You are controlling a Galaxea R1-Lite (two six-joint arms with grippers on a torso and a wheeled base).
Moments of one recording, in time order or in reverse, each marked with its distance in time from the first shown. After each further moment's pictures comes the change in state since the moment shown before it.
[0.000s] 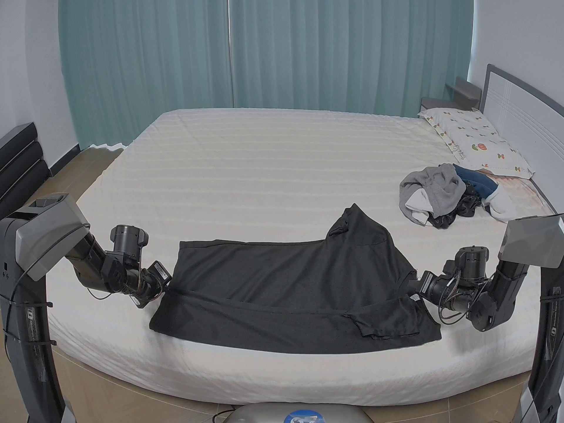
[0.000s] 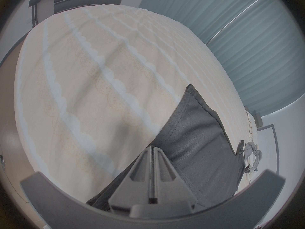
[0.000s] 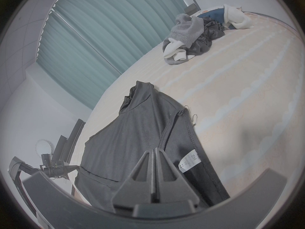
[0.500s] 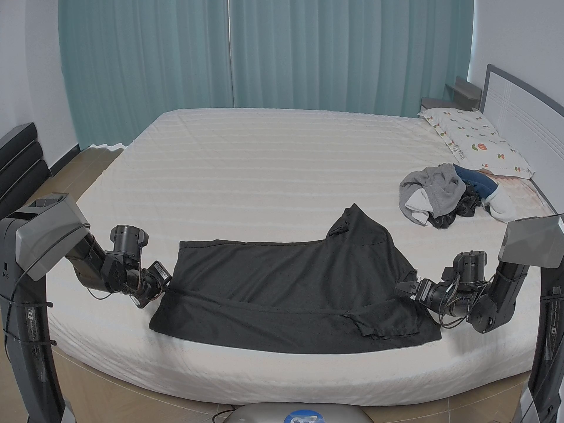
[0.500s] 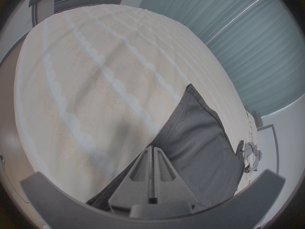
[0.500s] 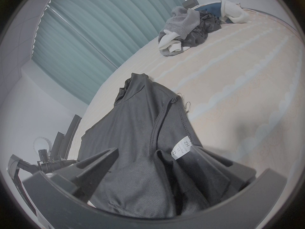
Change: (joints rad) left arm 0.000 0.000 0.000 0.000 -0.002 -0.001; right arm 0.002 0.000 0.017 0.059 0.005 -0.020
